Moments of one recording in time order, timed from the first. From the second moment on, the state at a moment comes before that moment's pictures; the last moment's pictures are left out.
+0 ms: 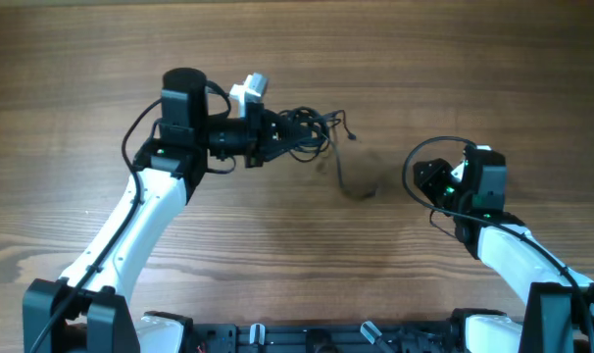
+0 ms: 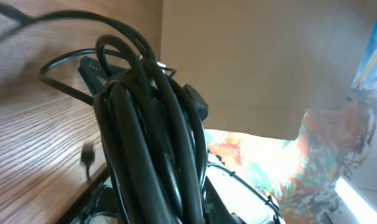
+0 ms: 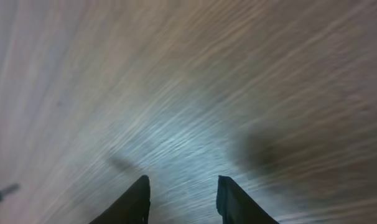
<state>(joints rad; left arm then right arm) -0.21 1.47 0.95 -0.01 1.24 -1.11 -0.06 1.39 0.41 0.14 -0.26 0.79</state>
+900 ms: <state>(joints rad) -0.30 1.47 0.95 0.04 1.06 -1.38 0.31 1.39 0.40 0.57 -0.44 1.28</state>
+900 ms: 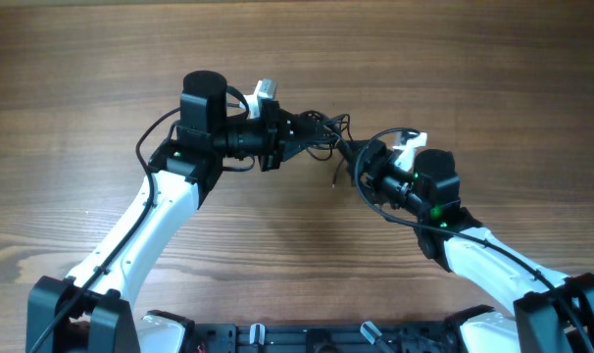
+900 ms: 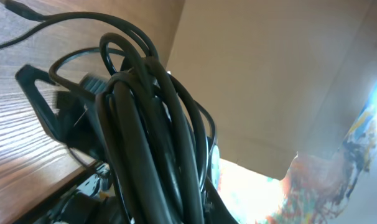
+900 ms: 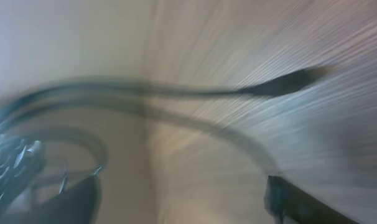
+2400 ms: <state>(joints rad) -0.43 1.47 0.96 -0.04 0.49 -2.09 0.48 1.36 0.40 0.51 -0.33 2.02</state>
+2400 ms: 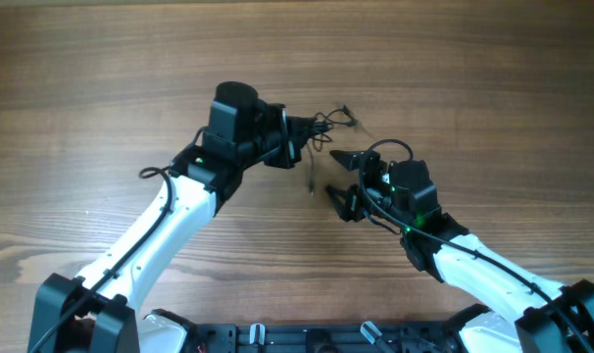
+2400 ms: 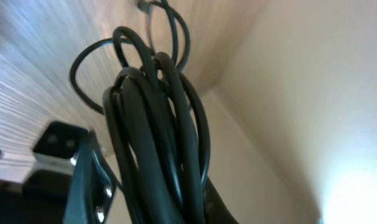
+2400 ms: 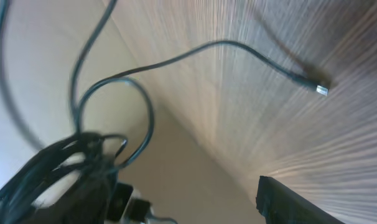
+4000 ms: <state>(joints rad) -0.17 1.47 0.96 0.32 0.67 -1.96 0.48 1.41 0.40 0.23 -0.33 1.05</state>
